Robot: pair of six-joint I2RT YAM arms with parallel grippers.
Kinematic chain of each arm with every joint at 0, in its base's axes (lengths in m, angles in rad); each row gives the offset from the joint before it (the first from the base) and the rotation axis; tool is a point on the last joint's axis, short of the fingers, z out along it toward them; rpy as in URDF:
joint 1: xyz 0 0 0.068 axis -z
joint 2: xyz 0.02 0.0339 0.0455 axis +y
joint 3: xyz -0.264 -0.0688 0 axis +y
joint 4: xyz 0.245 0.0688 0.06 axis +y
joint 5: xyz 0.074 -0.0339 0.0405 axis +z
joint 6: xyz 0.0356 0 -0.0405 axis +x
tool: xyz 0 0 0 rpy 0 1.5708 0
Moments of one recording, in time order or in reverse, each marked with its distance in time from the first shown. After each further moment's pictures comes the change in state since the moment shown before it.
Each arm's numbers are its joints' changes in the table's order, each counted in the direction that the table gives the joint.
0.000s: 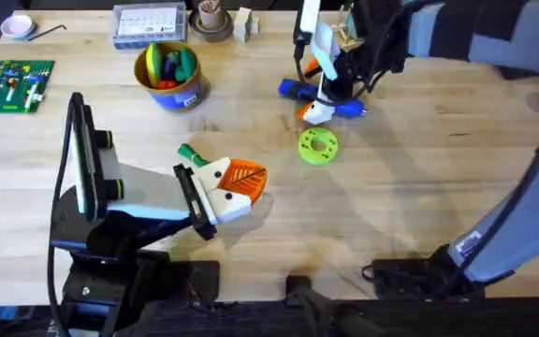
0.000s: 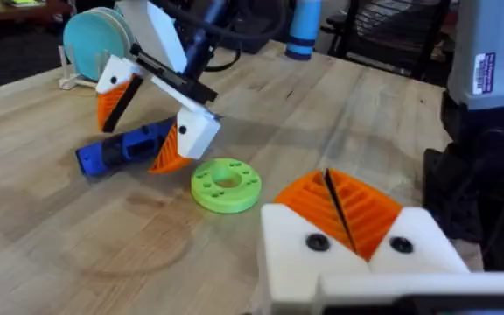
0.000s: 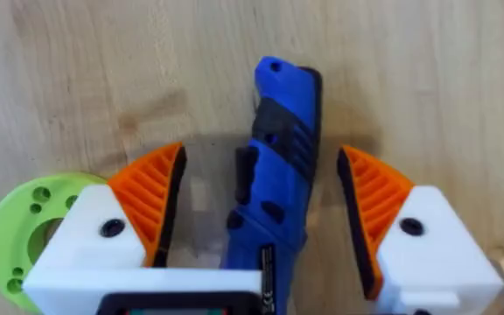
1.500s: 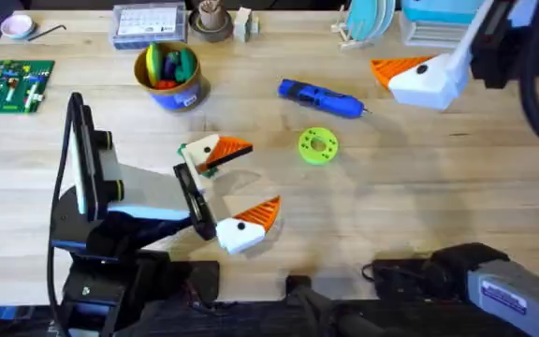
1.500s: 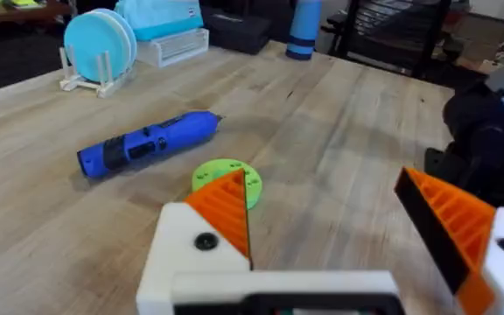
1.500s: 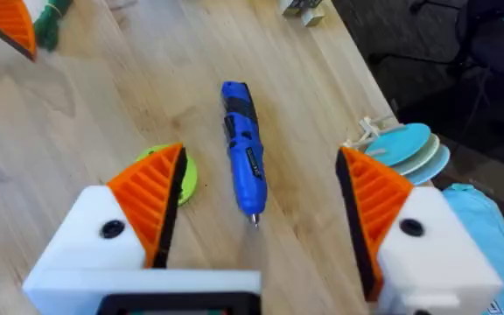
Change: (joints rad) left arm 0.000 0.000 0.000 0.000 0.000 0.008; right arm 0.104 -0.853 -0.005 0.421 0.003 0.212
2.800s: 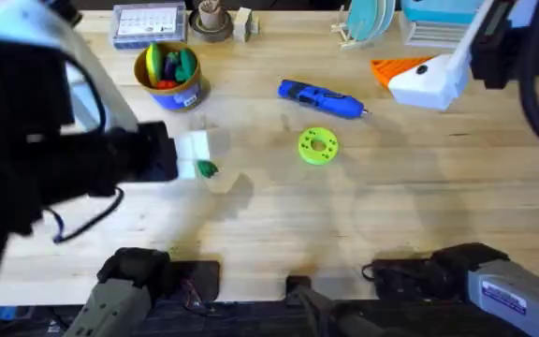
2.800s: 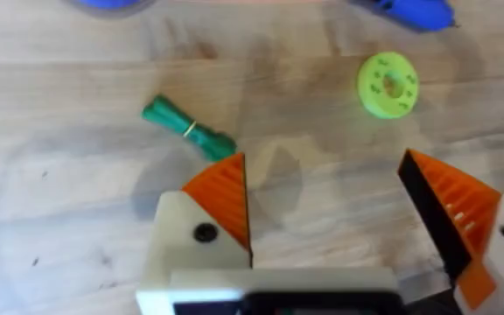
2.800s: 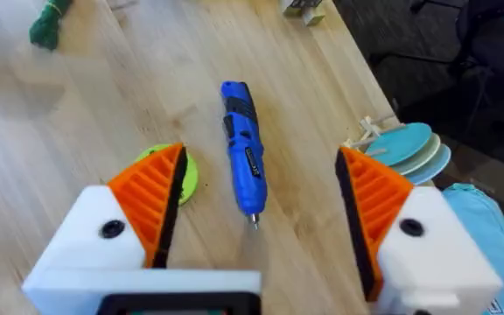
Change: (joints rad) left arm 0.000 0.688 -0.843 0.945 0.735 -0.187; right arm 0.000 0.000 0.000 0.002 0.000 0.000
